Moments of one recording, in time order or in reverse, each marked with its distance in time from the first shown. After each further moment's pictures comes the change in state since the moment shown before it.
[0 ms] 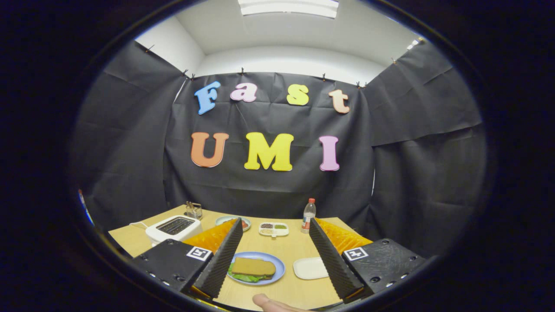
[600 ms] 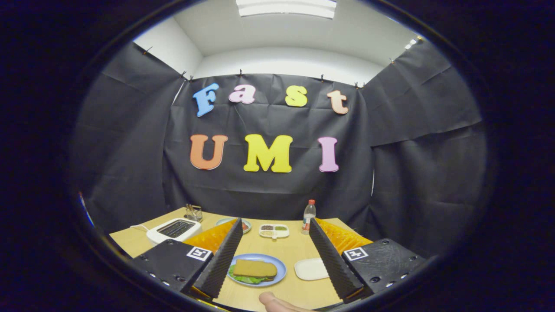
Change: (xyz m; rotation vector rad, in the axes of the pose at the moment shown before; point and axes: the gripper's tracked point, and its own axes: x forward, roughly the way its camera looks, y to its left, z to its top) arm -0.001 0.004 0.003 0.006 -0.001 -0.003
